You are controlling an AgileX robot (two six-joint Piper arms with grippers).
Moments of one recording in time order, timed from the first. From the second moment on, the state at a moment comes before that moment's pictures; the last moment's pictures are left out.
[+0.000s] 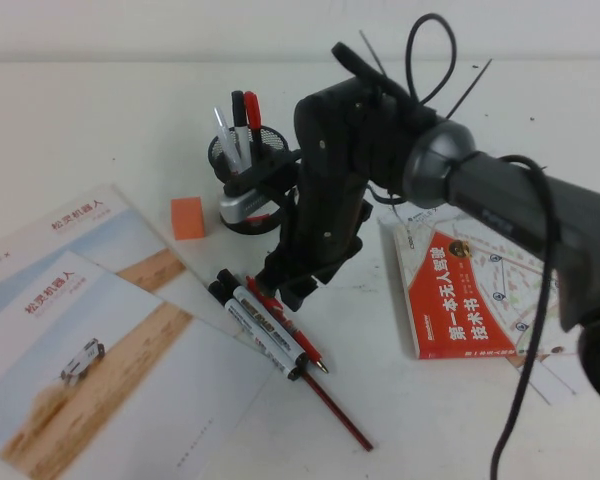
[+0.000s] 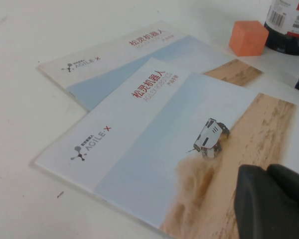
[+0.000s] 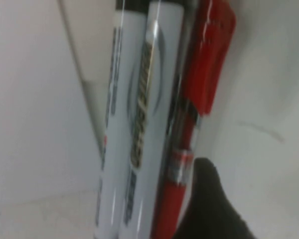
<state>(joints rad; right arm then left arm) 0.68 2.23 -2.01 0.05 1.23 -0.15 -0.14 -0.01 0.01 0.00 0.39 -0.03</state>
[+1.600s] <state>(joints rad) 0.70 2.37 -2.12 0.09 1.23 -0.23 -0.14 -0.01 0.01 0.00 0.39 -0.03</state>
